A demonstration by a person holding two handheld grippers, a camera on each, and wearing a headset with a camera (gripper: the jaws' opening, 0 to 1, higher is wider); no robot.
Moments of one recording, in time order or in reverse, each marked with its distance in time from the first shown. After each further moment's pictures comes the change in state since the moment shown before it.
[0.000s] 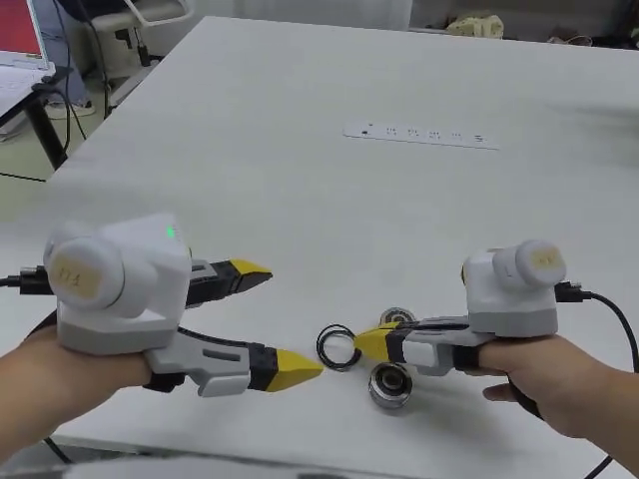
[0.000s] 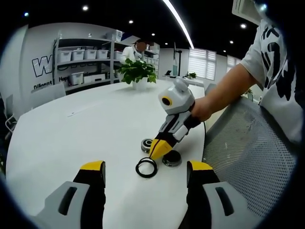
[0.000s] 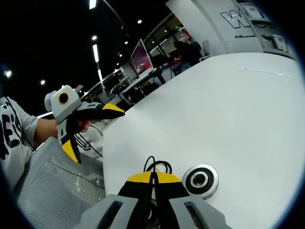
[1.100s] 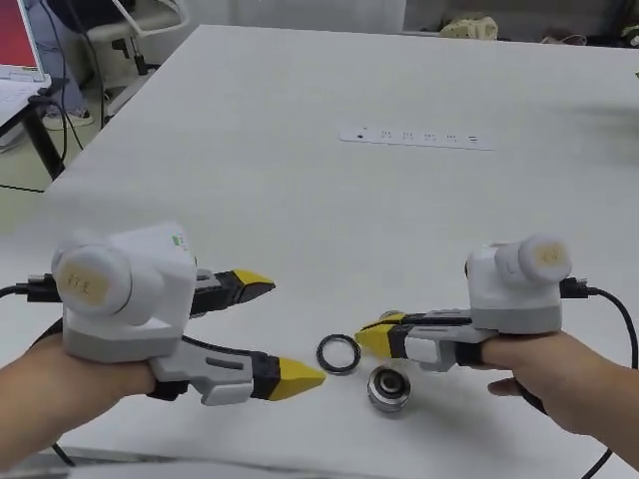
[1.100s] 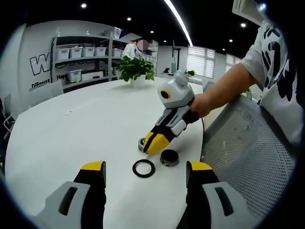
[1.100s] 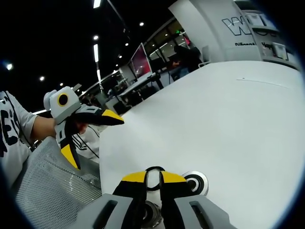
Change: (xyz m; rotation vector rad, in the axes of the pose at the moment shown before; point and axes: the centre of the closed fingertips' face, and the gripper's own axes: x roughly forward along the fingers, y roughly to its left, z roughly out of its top) left arm 0.005 -0.004 0.000 0.000 0.023 -0.019; right arm -0.009 -0.003 0.013 -0.053 -0.029 -0.043
